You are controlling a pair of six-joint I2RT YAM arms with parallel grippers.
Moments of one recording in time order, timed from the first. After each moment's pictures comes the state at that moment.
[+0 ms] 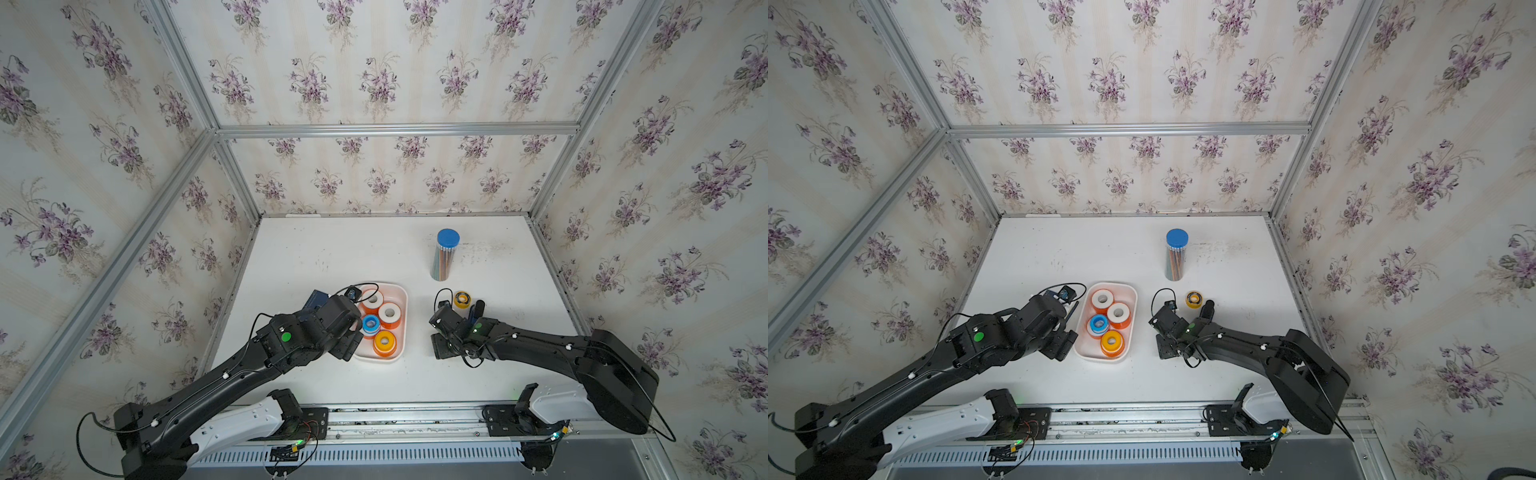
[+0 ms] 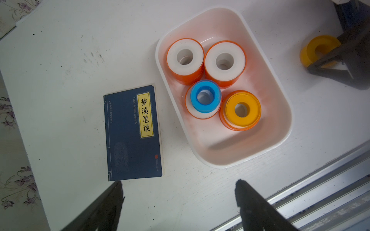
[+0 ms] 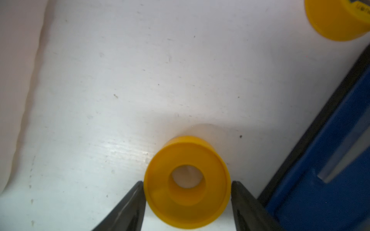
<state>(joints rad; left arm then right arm) -0.90 0.95 1.00 -1.11 -0.34 -0.26 0.89 1.39 0.63 -0.49 0.19 0.60</state>
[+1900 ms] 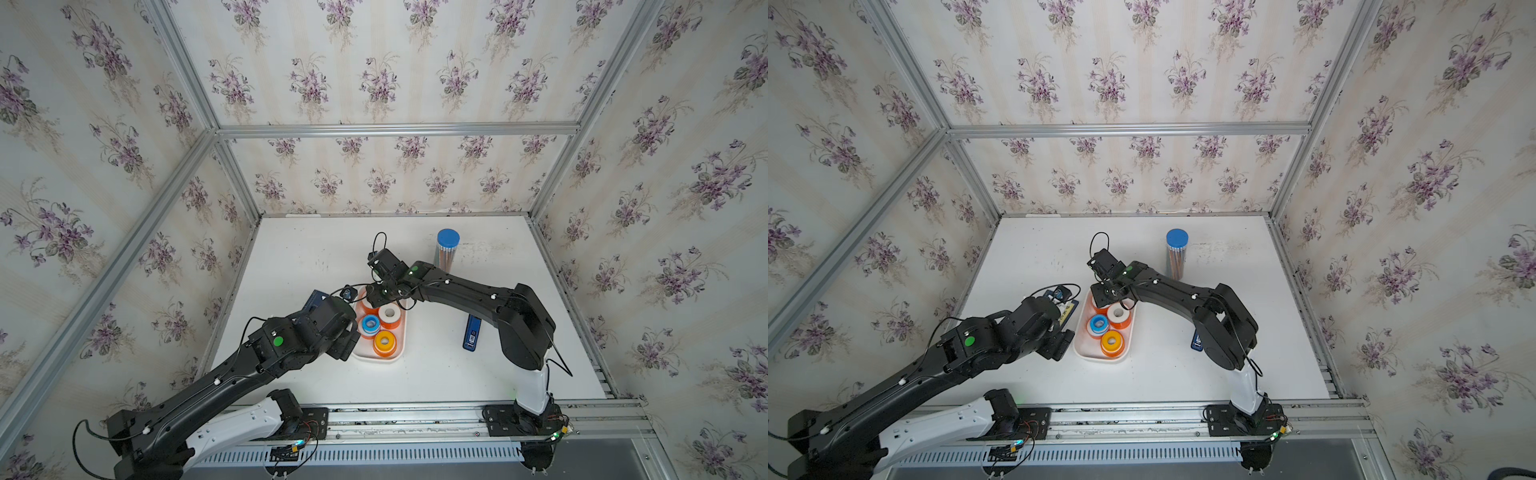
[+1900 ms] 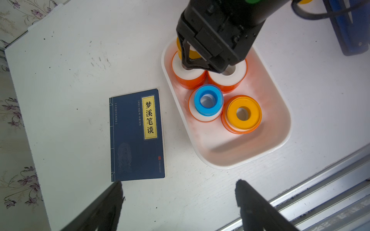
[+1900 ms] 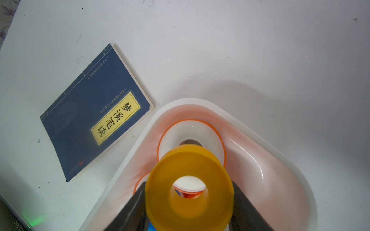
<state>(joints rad) -0.90 0.91 0.99 -1.11 -0.35 -0.27 0.92 1.99 1.58 -0.62 0.01 0.41</state>
